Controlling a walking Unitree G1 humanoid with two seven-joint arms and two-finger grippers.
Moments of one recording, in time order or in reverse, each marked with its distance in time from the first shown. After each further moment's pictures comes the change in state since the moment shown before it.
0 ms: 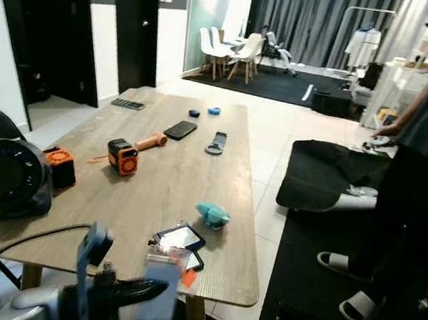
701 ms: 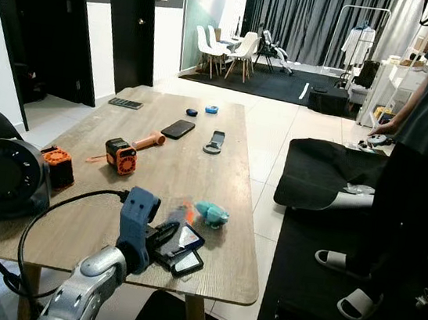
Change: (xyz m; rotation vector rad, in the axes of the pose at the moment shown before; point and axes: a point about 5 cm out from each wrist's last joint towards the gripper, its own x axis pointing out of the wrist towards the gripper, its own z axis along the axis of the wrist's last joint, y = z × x) left arm 0.053 0.054 0.021 0.316 0.007 0.692; right arm 0.001 0.001 0.001 0.001 -0.001 0.003
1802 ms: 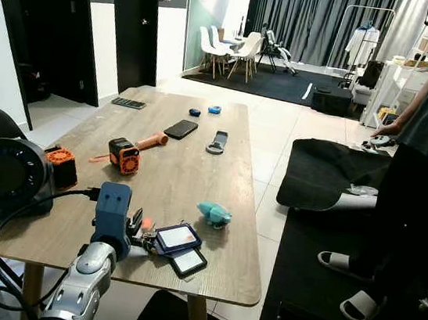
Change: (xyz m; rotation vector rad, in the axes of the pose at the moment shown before) left arm -0.001 0.038 -0.005 0.023 -0.043 0.405; right arm 0.000 0.002 -0.001 0.004 0.002 0.003
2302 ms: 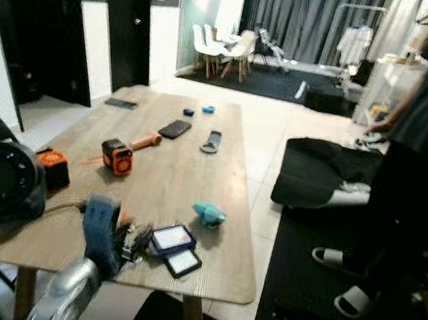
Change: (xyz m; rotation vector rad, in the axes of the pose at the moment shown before) left arm -0.061 0.013 -0.046 -0.289 0.065 -0.519; right arm 0.000 0.000 0.000 0.001 0.001 -0.001
